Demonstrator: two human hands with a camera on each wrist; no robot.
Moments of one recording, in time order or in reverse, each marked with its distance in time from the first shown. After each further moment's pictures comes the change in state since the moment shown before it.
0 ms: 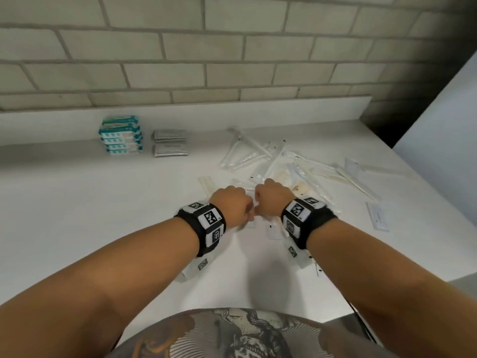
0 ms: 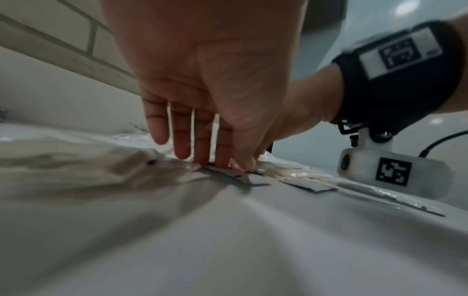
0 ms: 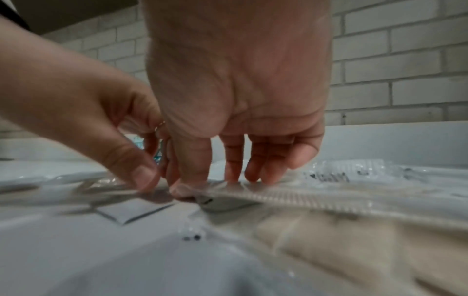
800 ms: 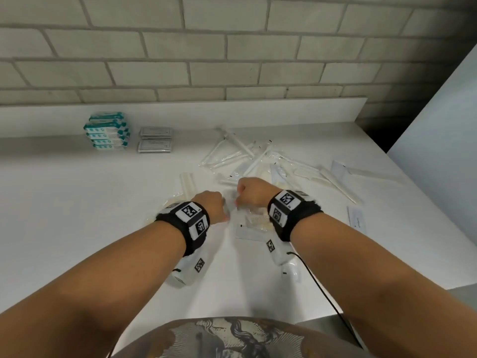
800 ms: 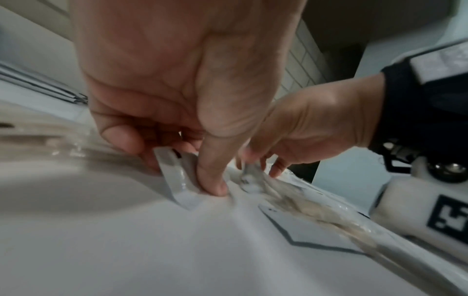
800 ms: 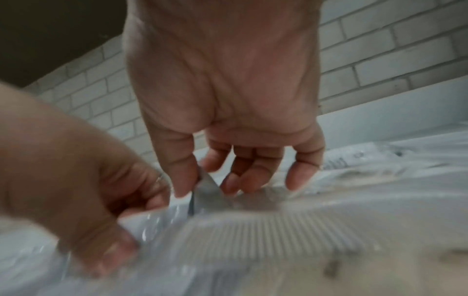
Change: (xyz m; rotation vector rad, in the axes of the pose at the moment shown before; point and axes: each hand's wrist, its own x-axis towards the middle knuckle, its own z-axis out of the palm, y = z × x) left_hand 0.014 0.034 0.001 -0.181 -0.150 -0.374; right_hand 0.002 0.044 -0.010 0.442 -0.078 -0.189
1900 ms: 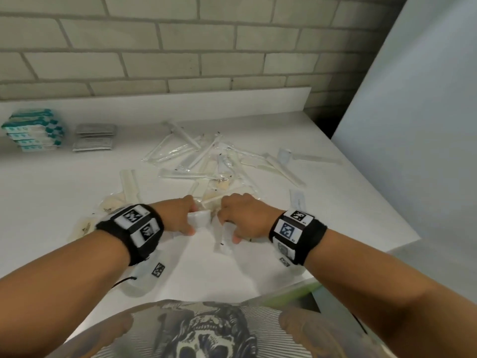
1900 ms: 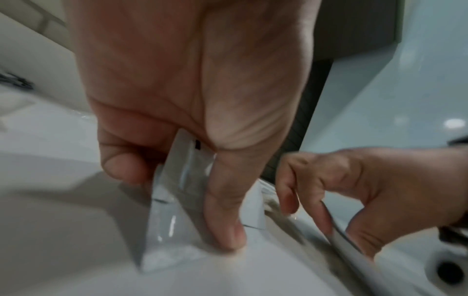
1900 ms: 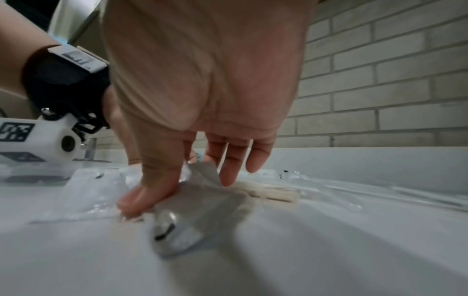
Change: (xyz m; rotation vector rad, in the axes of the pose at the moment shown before) left_hand -0.021 0.057 0.010 -0.132 -0.173 0.163; right_hand -0.107 0.088 -0.003 -0.489 -0.095 -0.332
